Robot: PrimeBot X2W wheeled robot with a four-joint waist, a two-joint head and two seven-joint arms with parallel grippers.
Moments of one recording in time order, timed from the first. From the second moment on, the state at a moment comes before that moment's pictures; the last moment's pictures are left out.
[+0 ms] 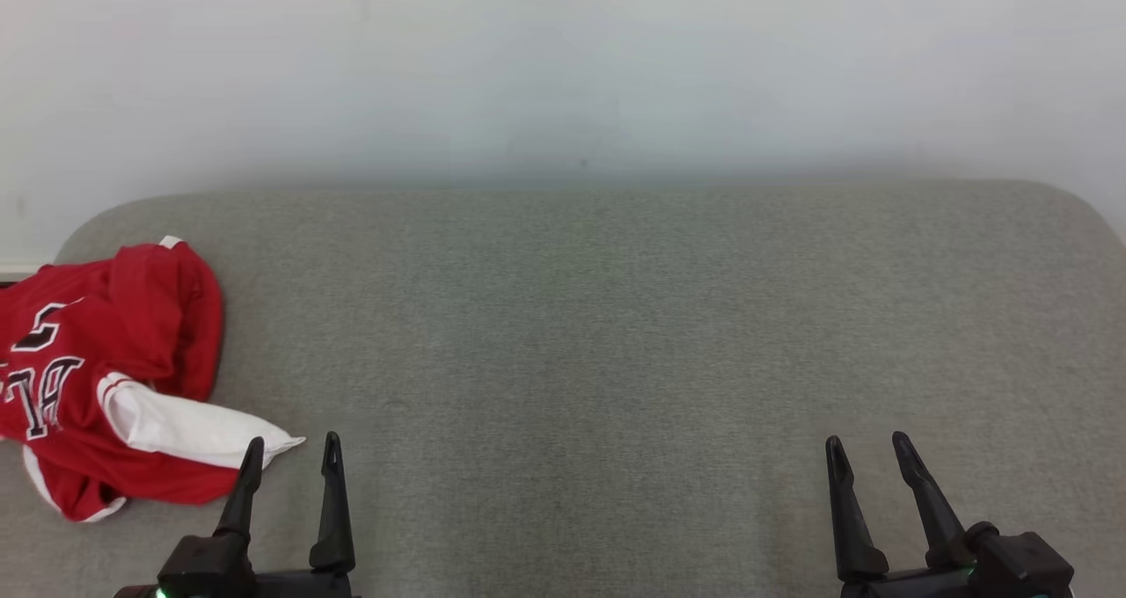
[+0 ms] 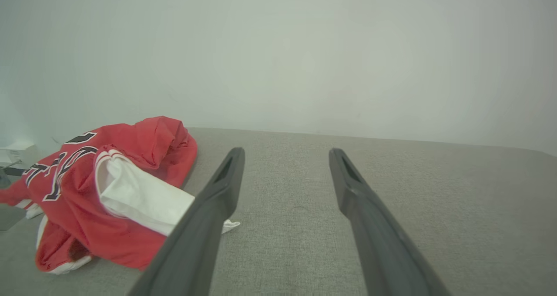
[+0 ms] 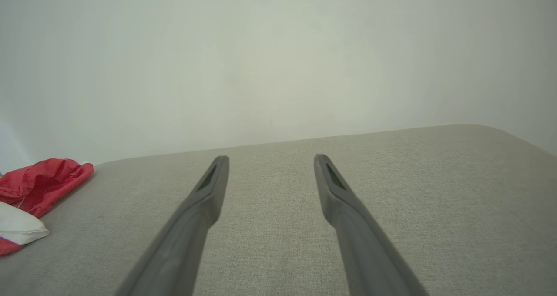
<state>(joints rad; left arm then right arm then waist) -0.03 0.06 -0.04 0.14 -0.12 0.03 -0.26 0.04 -0.07 0.07 0.11 0.23 0.13 -0.26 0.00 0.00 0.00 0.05</state>
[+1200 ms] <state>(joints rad) 0.03 0.05 0.07 0.11 -0.10 0.08 -0.26 0.05 -0.08 0.12 0.12 0.23 0.13 -0.26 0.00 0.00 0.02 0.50</state>
